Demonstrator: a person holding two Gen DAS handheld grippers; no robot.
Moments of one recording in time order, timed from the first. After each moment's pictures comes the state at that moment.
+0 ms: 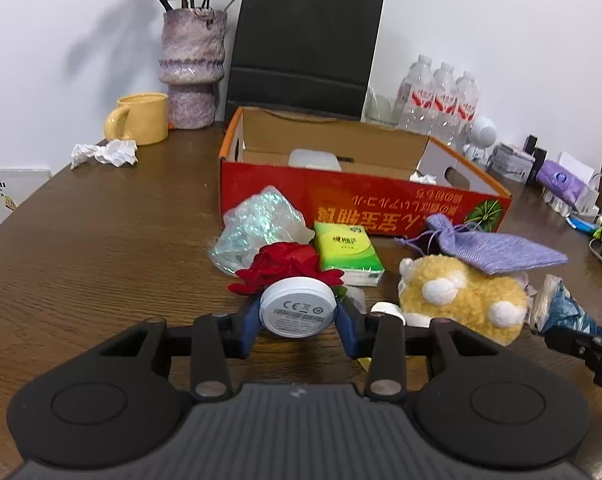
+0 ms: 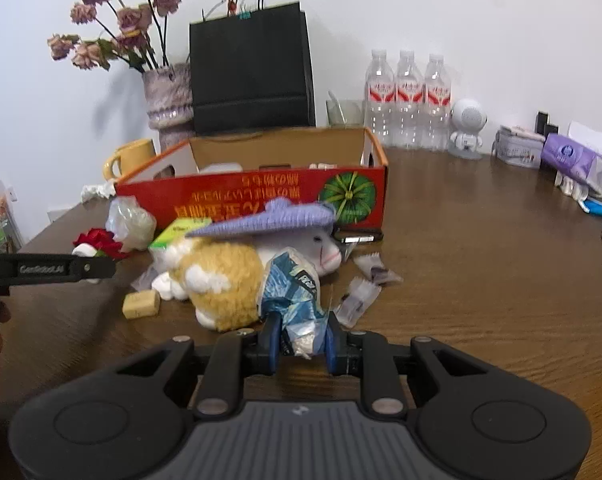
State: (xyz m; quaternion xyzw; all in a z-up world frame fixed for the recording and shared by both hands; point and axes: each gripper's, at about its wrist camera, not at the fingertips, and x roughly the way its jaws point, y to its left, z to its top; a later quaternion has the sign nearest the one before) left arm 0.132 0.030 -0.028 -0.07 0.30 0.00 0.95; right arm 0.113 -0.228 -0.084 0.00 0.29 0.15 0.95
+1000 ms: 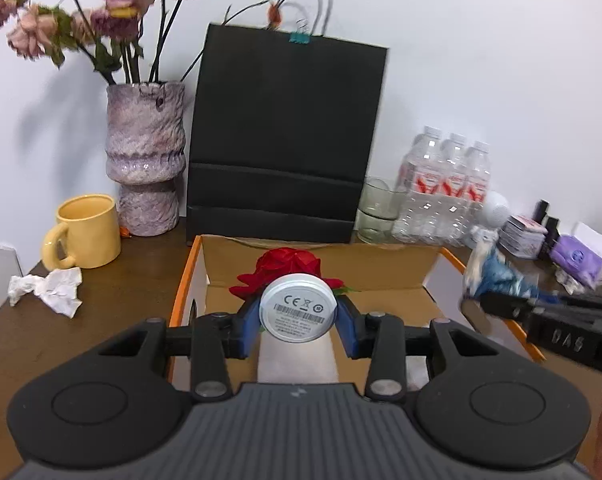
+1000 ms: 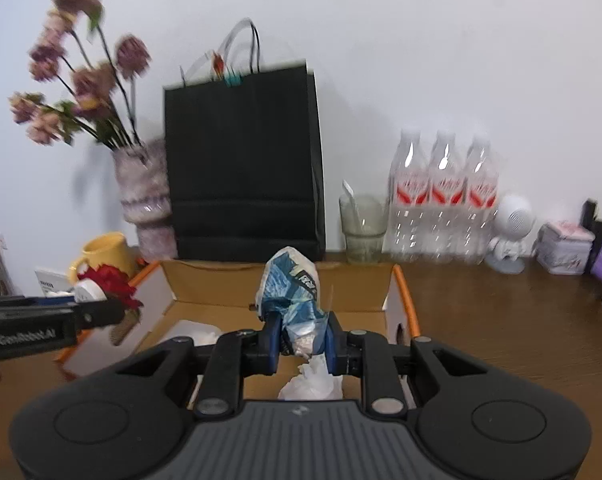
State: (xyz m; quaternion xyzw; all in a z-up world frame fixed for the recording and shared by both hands) left arm 0.303 0.032 0.031 -0.07 0.24 -0.01 0.97; right arm 0.326 -0.181 -0.021 0.00 0.24 0.16 0.96
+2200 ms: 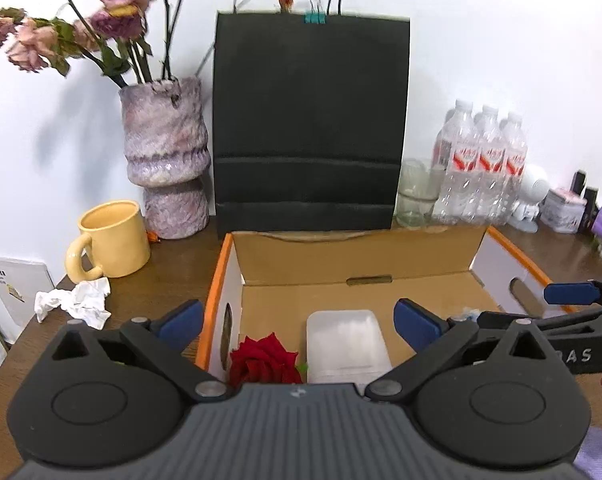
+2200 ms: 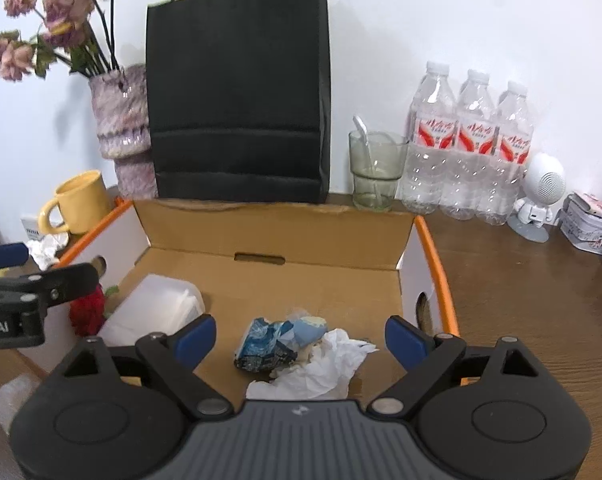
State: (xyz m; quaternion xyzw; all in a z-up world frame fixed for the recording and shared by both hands) left arm 0.308 0.030 0.032 -0.01 0.25 0.03 0.97; right arm 0.357 -0.171 -0.036 -0.03 0.31 0.16 0.94
